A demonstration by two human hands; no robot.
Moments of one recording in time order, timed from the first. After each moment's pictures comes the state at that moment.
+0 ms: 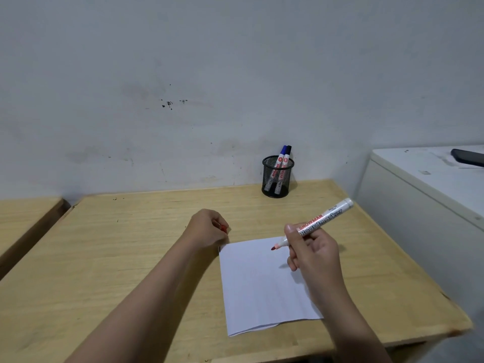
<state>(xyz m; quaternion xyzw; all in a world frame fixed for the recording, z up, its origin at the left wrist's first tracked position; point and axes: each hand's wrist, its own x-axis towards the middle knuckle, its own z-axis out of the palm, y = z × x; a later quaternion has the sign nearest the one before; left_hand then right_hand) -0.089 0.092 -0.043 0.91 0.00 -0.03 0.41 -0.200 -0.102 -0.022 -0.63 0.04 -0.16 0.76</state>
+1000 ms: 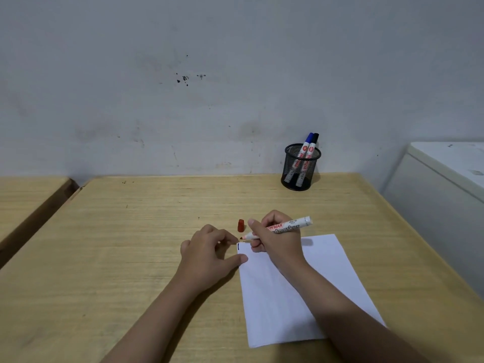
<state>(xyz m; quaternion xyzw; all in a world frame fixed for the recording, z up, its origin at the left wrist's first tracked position) -0.142 0.113 -0.077 0.93 -0.03 0.07 0.36 -0.113 -0.042 -0.070 -0.69 0.03 -0.03 0.72</state>
